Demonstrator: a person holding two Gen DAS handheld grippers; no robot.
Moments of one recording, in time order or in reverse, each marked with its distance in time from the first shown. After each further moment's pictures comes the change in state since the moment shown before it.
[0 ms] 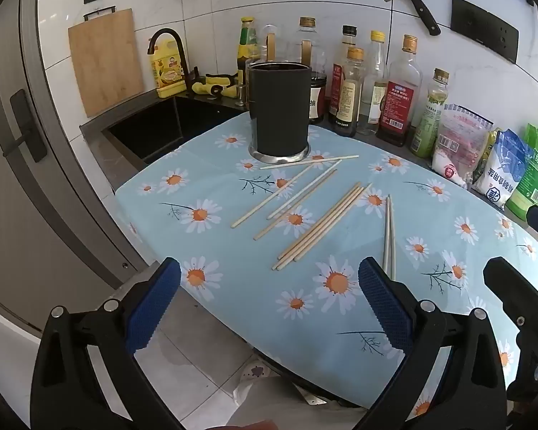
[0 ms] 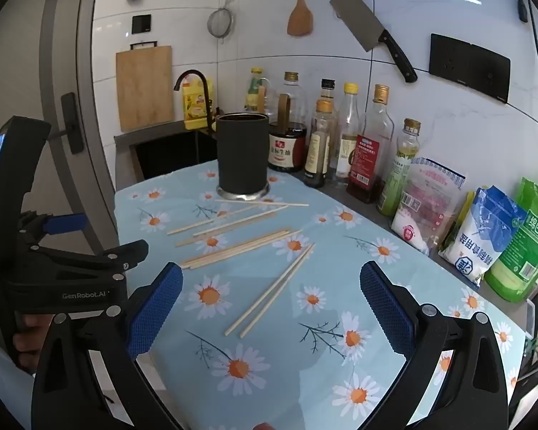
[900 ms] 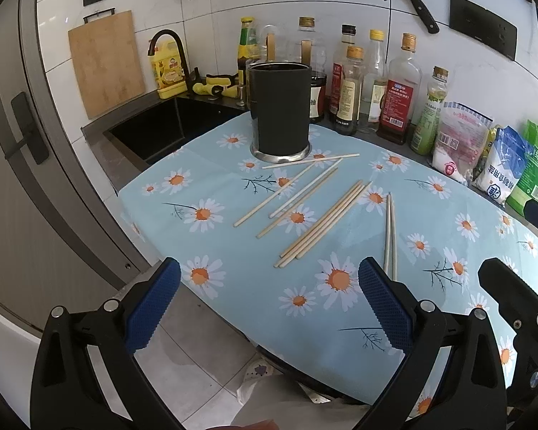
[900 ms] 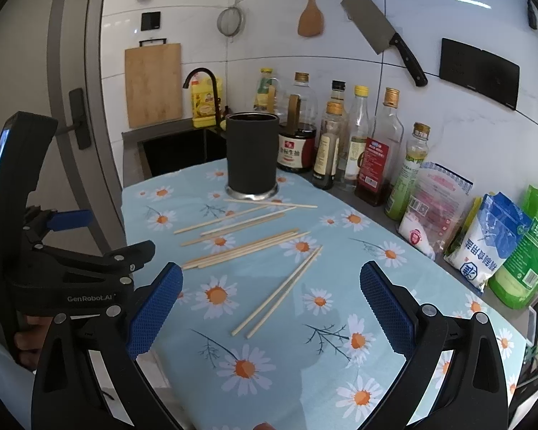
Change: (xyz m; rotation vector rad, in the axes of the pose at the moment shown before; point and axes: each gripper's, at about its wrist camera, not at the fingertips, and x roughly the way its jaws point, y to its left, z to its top) left arm -0.002 0.002 -0.006 0.020 0.006 0.021; right arm 0.000 0.003 0.002 -0.024 -0.002 0.019
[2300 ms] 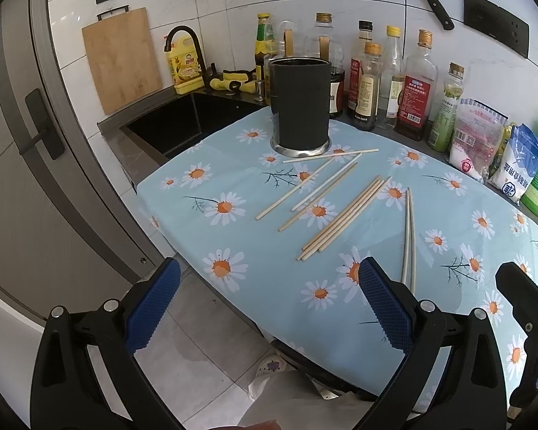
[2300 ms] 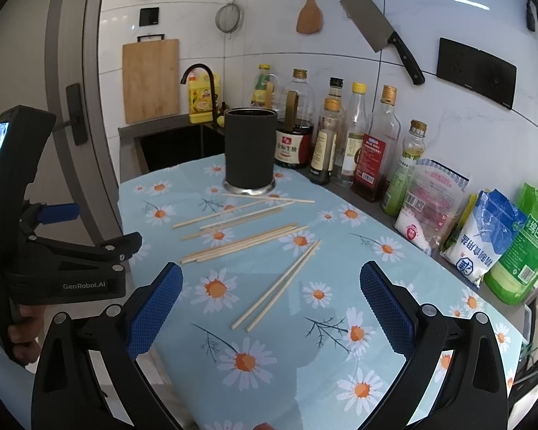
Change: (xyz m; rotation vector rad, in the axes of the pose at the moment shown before) left arm -0.003 0.009 -0.002 -0.009 0.019 0.062; right arm -0.002 0.003 -0.004 0.003 0.012 -0.020
